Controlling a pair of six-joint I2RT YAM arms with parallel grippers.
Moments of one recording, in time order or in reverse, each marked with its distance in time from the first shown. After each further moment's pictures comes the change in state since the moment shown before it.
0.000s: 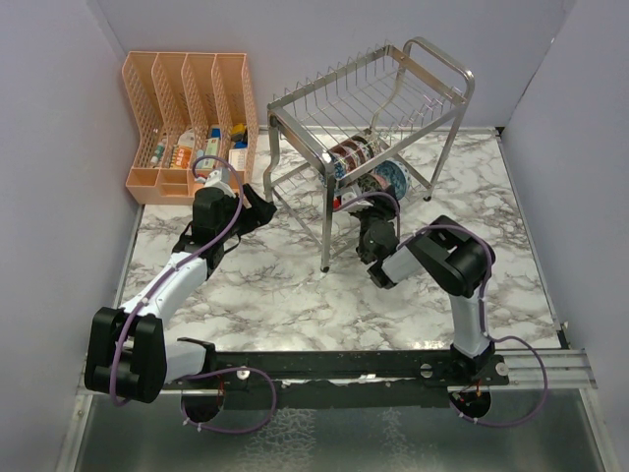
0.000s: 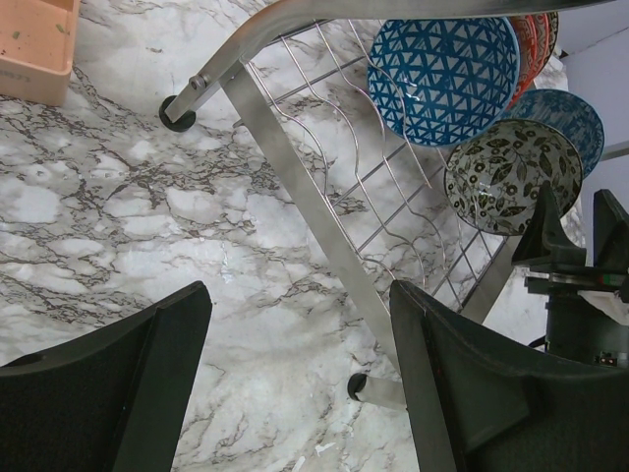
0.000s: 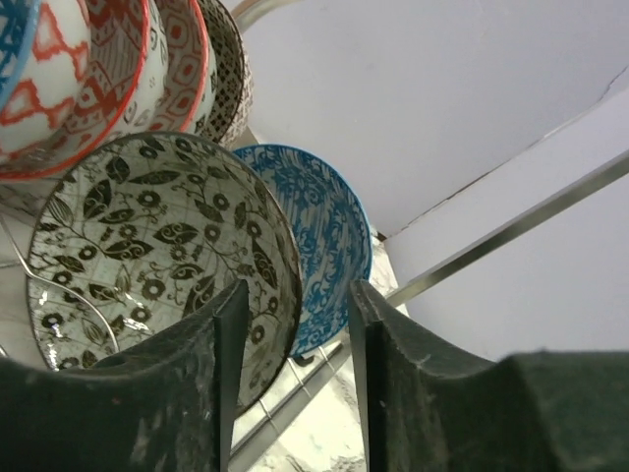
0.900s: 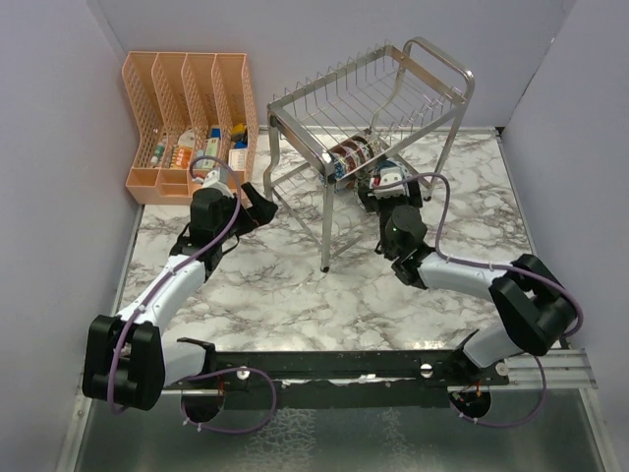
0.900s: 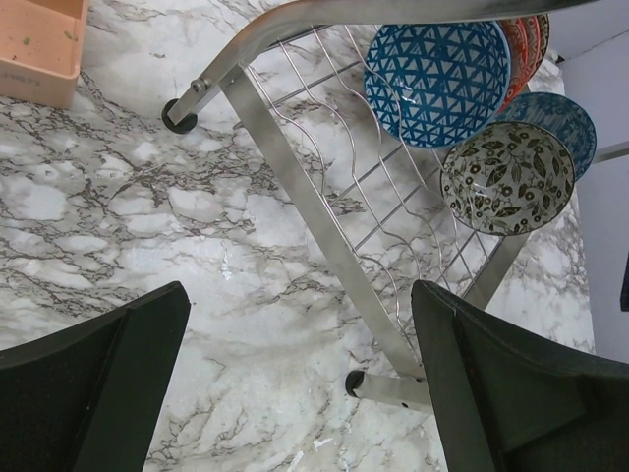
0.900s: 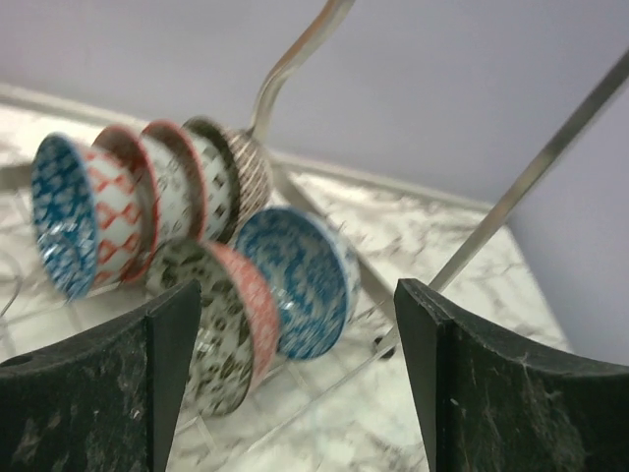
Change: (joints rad) left arm 0.000 -0.032 0.000 -0.019 -0.010 0.003; right arm 0.001 -0.521 -0.080 -0.494 -0.058 0.558
